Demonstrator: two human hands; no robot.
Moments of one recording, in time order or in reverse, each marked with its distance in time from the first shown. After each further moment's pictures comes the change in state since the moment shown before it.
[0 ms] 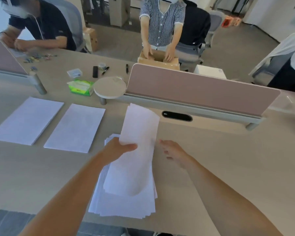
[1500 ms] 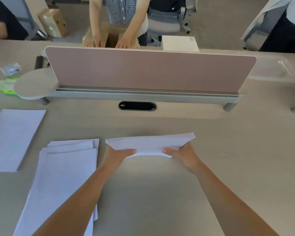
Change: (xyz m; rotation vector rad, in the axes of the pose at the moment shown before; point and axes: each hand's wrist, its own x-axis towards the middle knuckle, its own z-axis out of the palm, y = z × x) left_hand 0.117 0.018 0.252 -0.178 0.109 0.064; right_hand 0.055 0.122 -0.238 0.345 0.020 -0.334
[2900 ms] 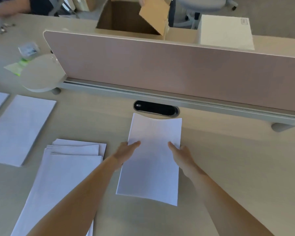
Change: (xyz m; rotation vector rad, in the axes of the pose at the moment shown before) left_hand 0.120 -0.027 -0.002 0.124 0.065 -0.585; right_hand 0.149 0.052 0.029 -0.327 0.089 0.499
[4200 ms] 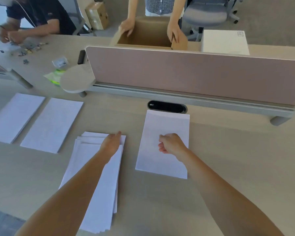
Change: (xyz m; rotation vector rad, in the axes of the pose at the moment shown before) left_hand -0.099 -0.010 -0.086 0.168 0.367 0.086; right_hand -0.093 -0.056 0.047 -0.046 -0.205 -0.102
